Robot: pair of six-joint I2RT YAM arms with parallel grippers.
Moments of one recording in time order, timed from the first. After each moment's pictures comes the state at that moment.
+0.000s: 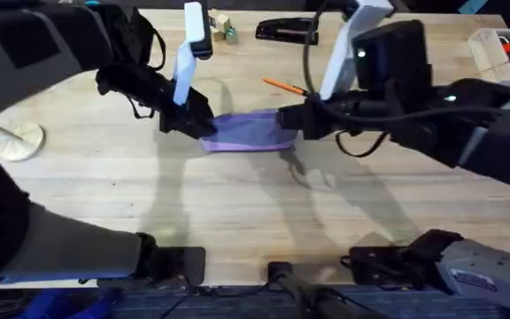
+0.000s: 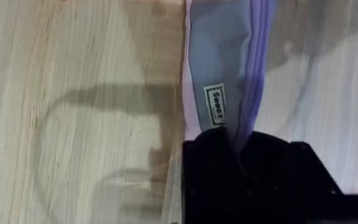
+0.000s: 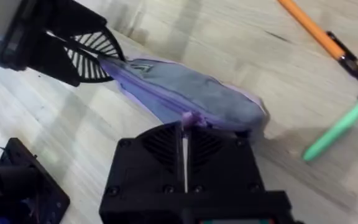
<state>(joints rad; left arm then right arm) 0.01 1.63 1.07 -0.98 0.64 1.36 0.53 1.26 0.77 -0.29 -0.32 0.25</state>
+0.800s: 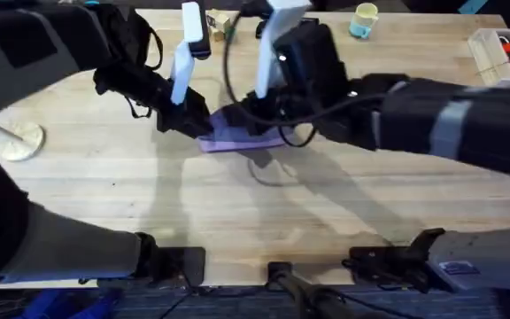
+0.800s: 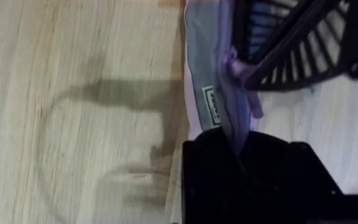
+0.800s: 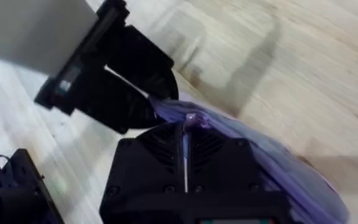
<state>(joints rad) 0.02 1.63 1.07 -0.97 0.62 1.36 0.73 1.57 0.92 -0.02 -0.28 0.25</state>
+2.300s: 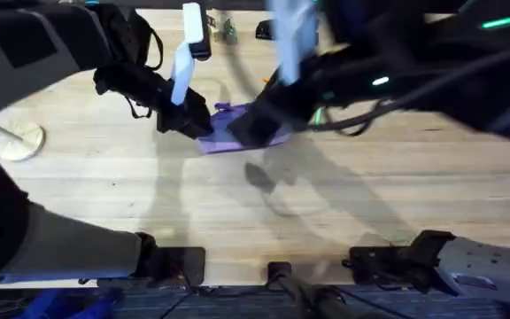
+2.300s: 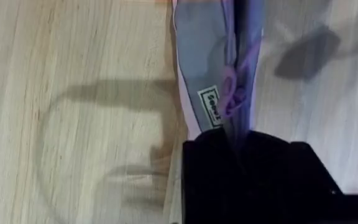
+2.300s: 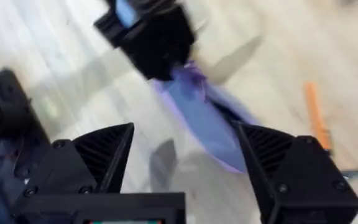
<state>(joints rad) 0.02 1.63 1.07 -0.98 0.62 1.37 0.74 1.33 1.17 -0.64 -0.20 -0.11</state>
